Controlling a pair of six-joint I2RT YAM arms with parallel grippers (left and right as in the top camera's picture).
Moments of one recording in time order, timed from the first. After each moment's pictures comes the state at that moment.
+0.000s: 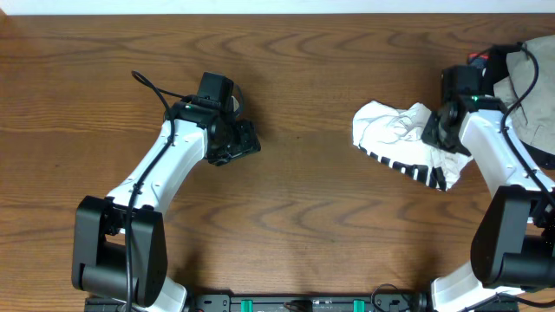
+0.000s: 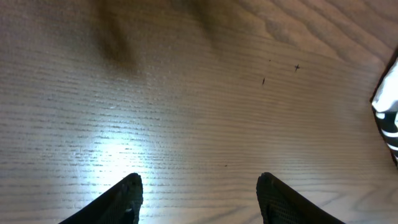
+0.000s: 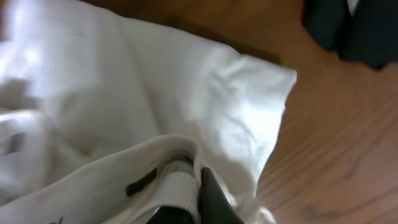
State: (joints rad) left arm -0.26 1.71 1.18 -0.78 0.30 -0.53; right arm -0.08 1.76 1.19 -0.77 0.30 0.40
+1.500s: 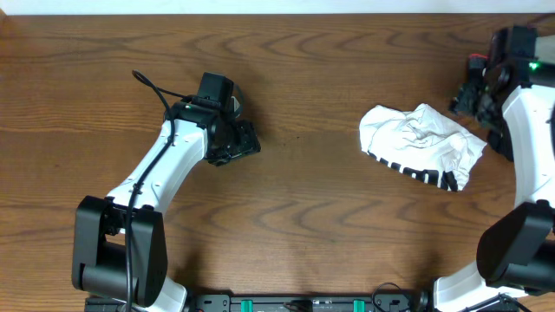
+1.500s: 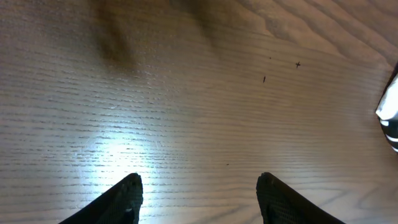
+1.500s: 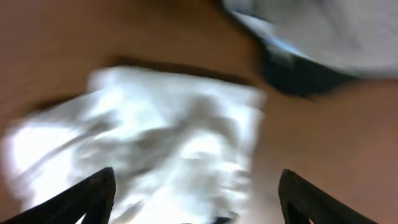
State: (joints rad) left arm -0.26 1.71 1.18 -0.78 0.30 -0.51; right arm -0.18 1.76 1.60 -1.08 0.06 0.23
